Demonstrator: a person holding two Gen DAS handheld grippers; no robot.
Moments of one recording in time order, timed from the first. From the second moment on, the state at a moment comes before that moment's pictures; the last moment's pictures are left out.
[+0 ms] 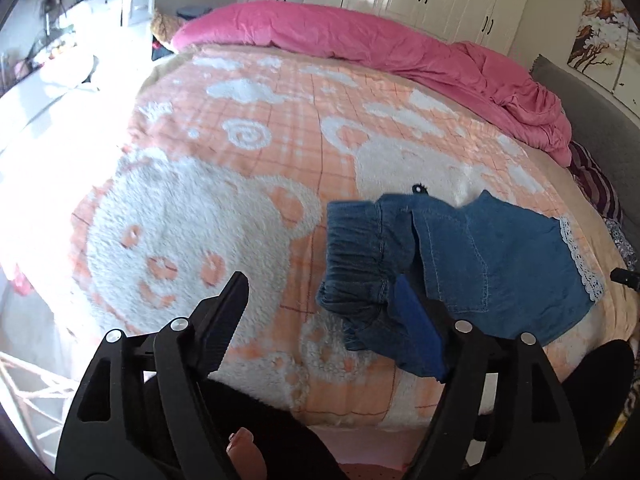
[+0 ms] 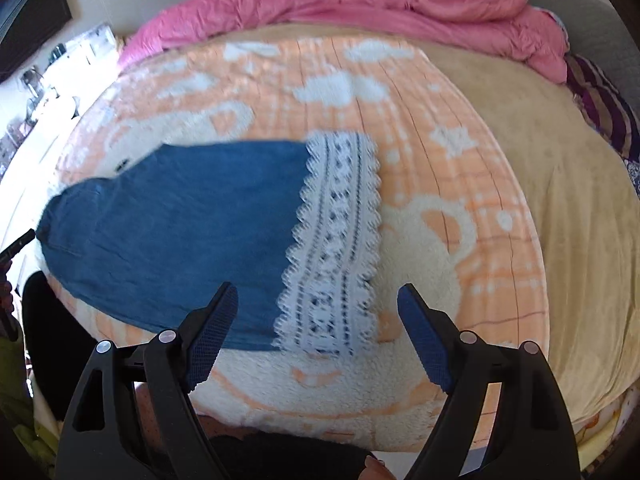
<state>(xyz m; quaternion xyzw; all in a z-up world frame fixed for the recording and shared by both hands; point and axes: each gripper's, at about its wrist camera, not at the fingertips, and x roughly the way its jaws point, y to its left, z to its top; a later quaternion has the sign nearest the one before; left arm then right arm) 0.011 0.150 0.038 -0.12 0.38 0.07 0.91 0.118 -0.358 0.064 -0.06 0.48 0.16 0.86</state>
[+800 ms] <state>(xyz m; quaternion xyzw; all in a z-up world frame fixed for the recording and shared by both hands) 0.148 -0.007 -0.035 -0.03 0.47 -0.06 0.88 0.168 -0.278 -0.003 -0.01 0.50 0.11 0.86</state>
